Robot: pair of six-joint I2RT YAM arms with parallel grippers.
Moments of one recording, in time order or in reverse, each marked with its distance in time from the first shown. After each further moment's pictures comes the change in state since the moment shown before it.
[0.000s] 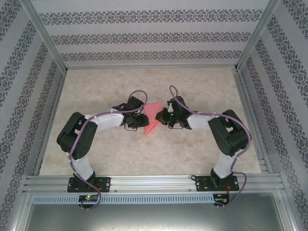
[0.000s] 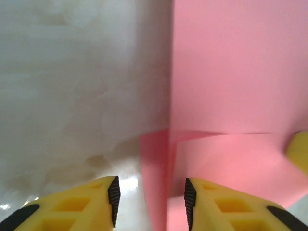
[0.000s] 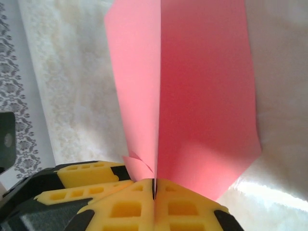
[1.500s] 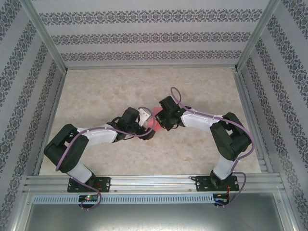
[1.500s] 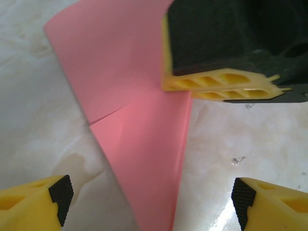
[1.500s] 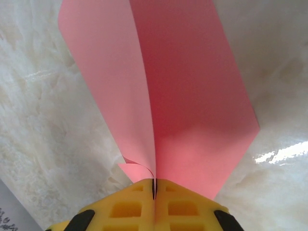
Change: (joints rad) left arm -0.100 -0.158 -0.332 0.483 0.032 0.681; right arm 0.131 0.000 0.176 -0.443 0.328 0.472
